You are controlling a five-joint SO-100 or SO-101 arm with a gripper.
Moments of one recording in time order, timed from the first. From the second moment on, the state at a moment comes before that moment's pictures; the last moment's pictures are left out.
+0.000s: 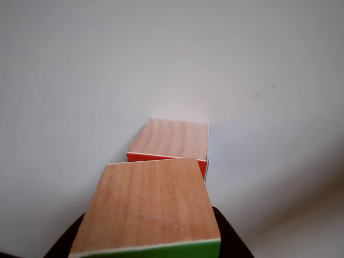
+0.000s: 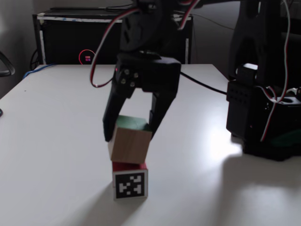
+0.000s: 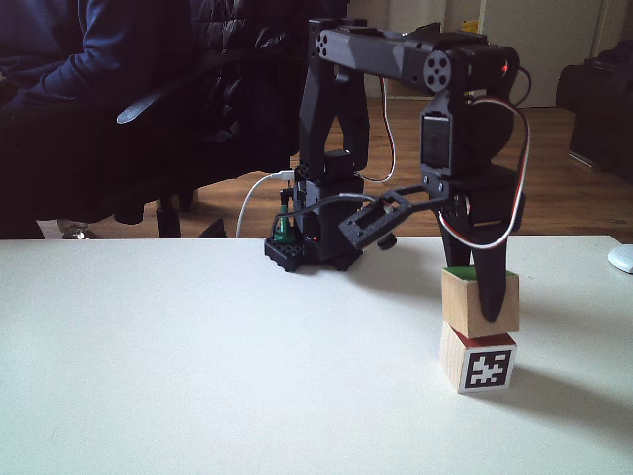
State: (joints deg) arm -18.0 87.9 89.3 81.4 20.3
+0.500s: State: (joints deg) arm -18.8 85.6 86.6 85.3 19.8
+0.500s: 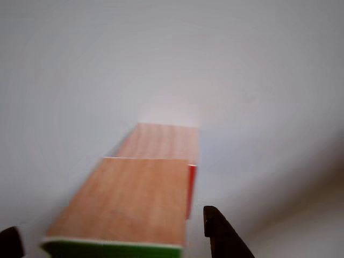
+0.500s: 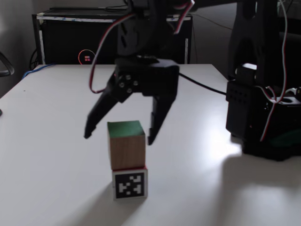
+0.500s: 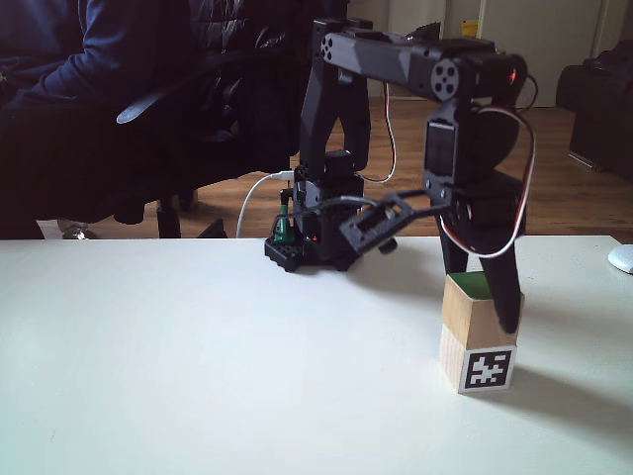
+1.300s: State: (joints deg) arm 14.9 187.2 165.2 56.0 4.1
